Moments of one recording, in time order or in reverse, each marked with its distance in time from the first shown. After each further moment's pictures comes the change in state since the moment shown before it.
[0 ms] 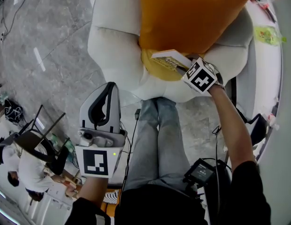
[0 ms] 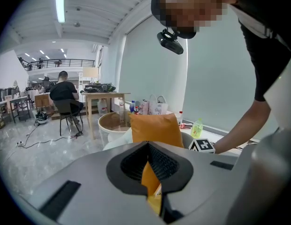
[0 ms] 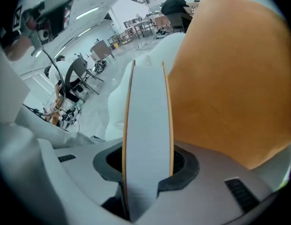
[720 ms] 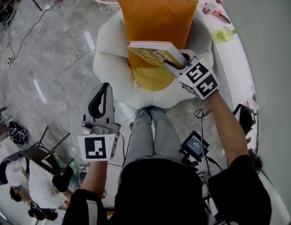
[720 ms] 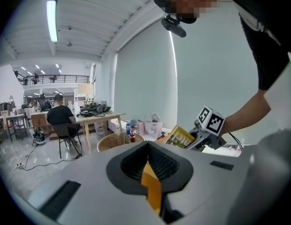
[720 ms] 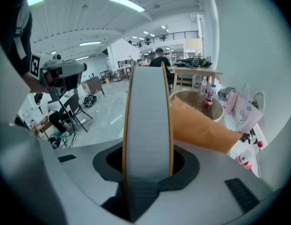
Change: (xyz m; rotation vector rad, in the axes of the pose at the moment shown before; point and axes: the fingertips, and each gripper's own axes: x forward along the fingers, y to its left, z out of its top) left arm -0.089 -0.038 0.141 0.091 -0.156 -0.013; right arm -0.300 0.034 0.107 0.033 -0.472 -0.239
